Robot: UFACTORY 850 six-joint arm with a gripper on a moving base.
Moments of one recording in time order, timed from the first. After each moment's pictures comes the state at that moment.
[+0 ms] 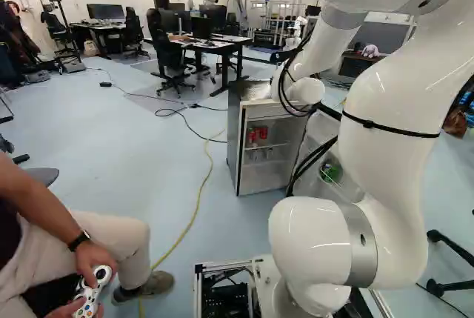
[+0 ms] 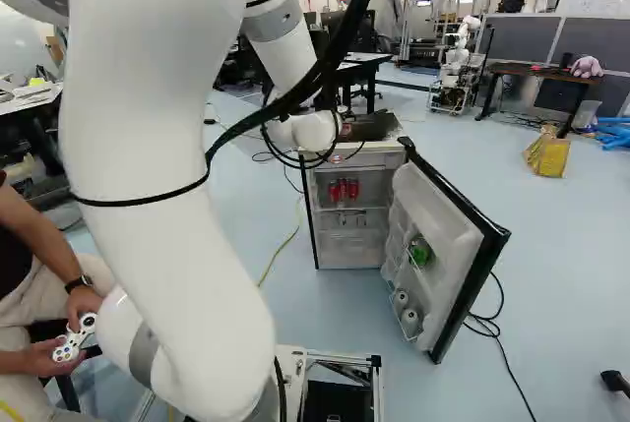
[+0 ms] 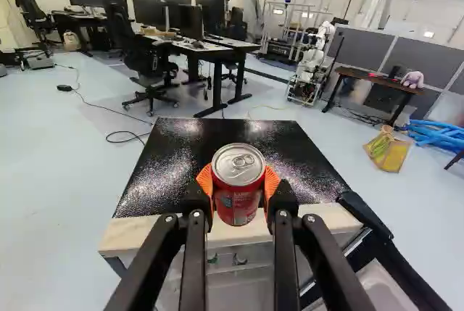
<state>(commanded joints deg) -15.0 -13.5 -45.3 -12.9 44.9 0.0</state>
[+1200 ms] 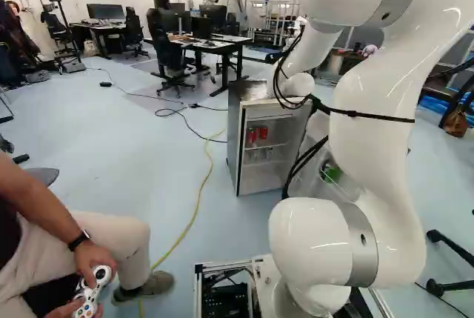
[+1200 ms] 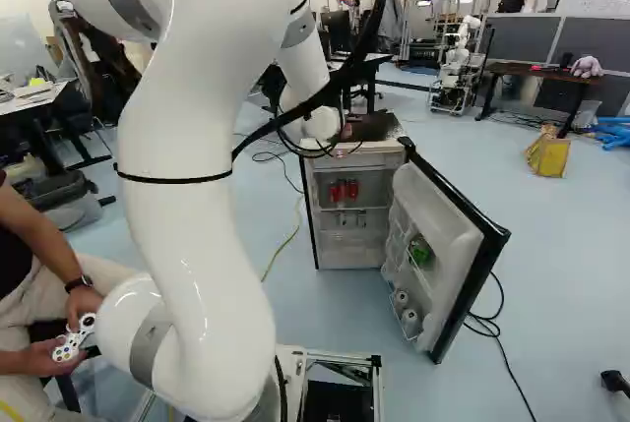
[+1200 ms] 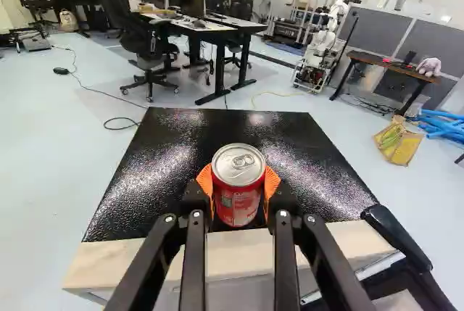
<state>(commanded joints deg) -13.7 -23.0 -56.6 -12.9 38.1 0.0</state>
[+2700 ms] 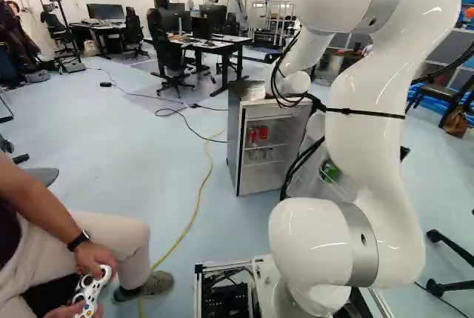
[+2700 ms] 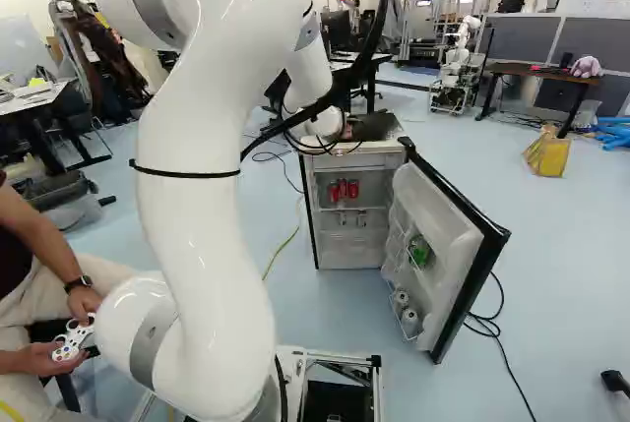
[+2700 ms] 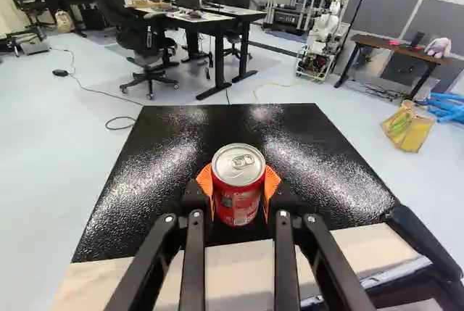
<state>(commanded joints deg) -13.2 -26.3 -60.7 -12.9 35.4 4.7</state>
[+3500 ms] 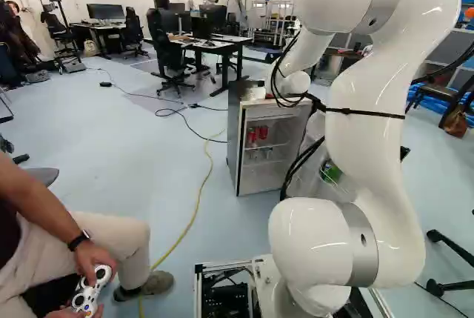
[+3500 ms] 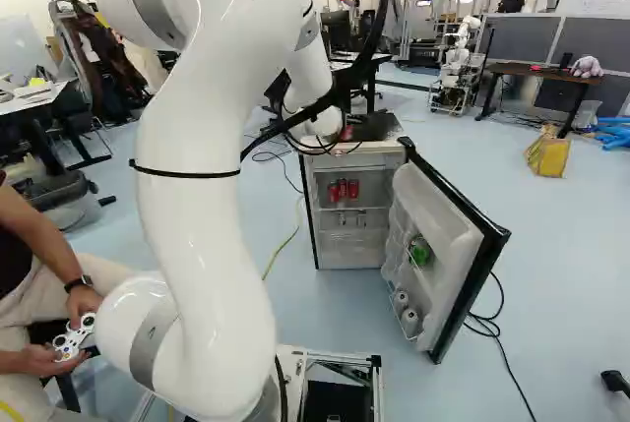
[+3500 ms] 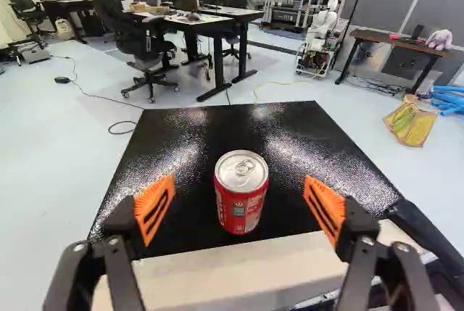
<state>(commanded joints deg) -13.2 -26.3 -60.7 -12.9 35.4 5.4</state>
